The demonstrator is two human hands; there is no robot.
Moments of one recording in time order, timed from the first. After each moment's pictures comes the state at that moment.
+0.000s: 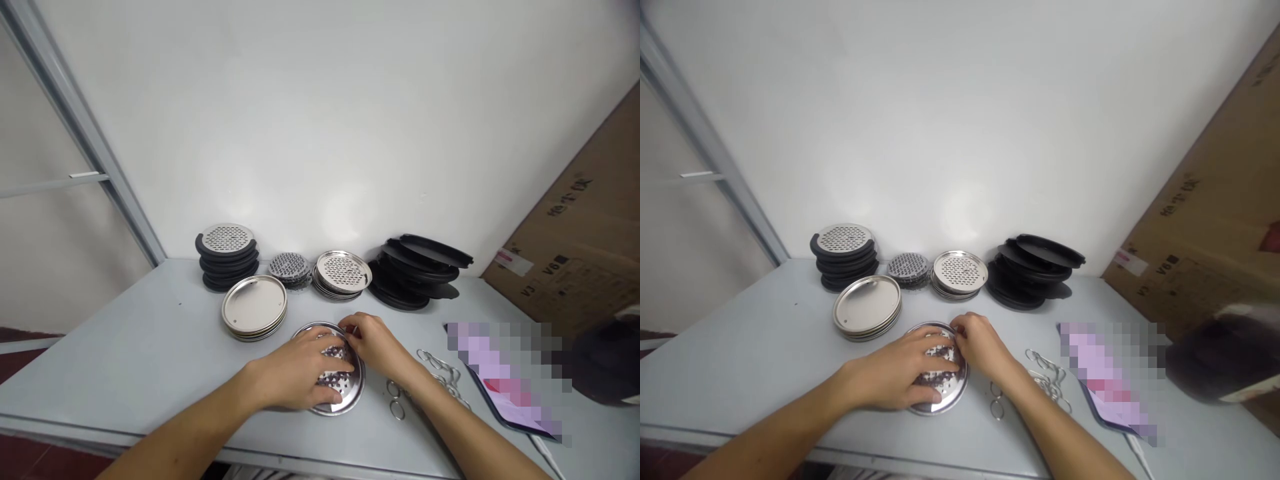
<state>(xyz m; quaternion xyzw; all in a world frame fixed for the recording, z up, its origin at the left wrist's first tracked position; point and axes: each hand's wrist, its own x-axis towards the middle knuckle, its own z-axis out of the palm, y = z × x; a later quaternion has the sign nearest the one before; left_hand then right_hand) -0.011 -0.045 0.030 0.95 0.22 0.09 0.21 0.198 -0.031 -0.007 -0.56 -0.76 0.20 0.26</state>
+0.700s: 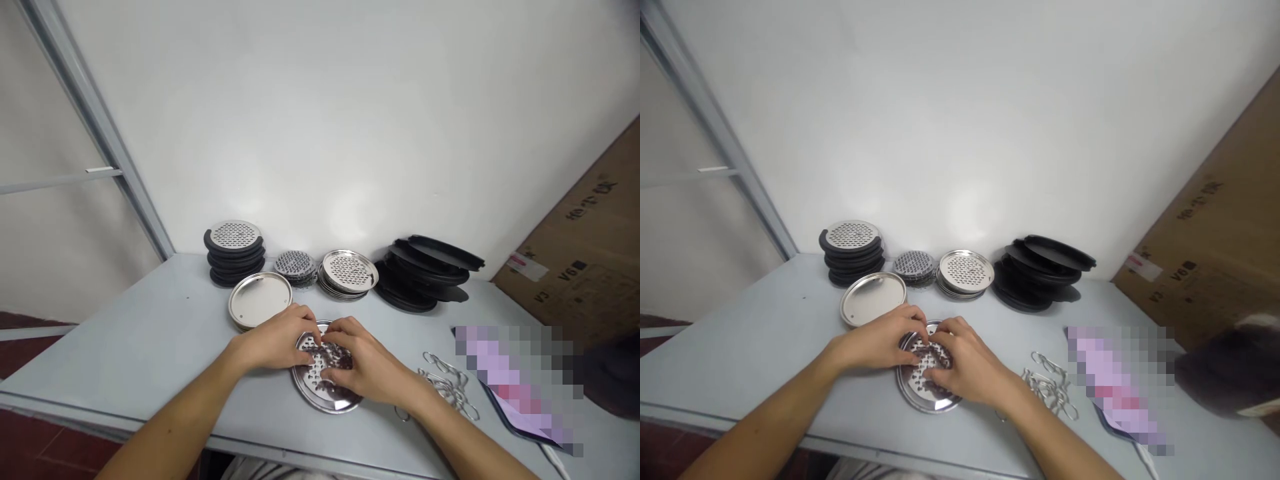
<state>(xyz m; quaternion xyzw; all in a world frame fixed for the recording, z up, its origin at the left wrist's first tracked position) -0.047 -0.018 0.037 0.89 0.35 0.11 0.26 0.173 -0.063 0.019 -0.43 -0.84 0.23 0.23</state>
